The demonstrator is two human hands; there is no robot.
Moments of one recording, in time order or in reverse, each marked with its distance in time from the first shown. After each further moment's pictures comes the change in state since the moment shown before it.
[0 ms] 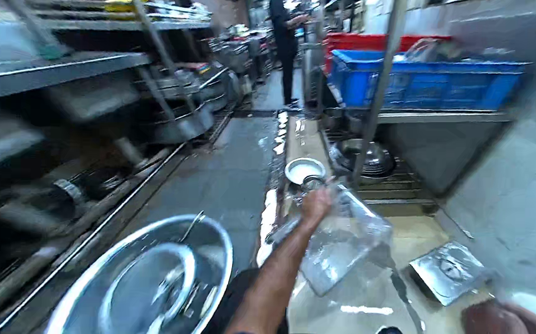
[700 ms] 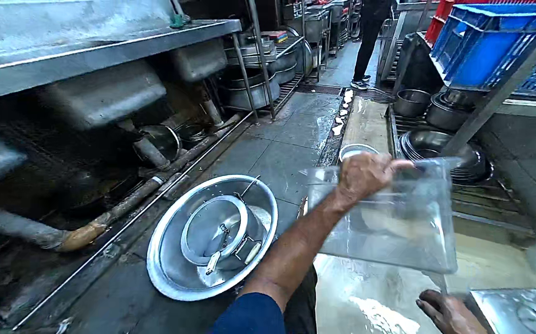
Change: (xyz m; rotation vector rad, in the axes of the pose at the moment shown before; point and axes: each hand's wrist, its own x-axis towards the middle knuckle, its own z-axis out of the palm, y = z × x) left_hand -0.051 -0.007 -0.107 0.079 0.334 0.308; right_hand 0.002 -0.048 0.159 -0.383 -1.340 -0.130
